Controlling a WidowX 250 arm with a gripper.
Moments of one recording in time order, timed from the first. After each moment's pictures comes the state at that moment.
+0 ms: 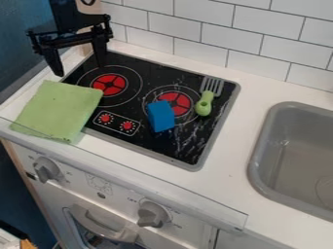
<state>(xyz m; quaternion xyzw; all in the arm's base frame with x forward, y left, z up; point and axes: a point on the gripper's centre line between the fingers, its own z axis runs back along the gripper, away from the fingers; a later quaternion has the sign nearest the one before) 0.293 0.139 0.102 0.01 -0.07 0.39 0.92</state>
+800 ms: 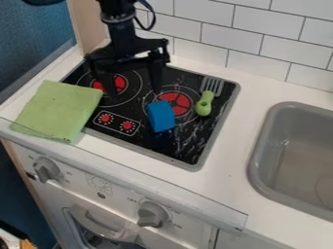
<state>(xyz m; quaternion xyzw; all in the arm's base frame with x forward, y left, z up) 0.299 0.045 0.083 -0.04 -0.04 0.34 0.94</state>
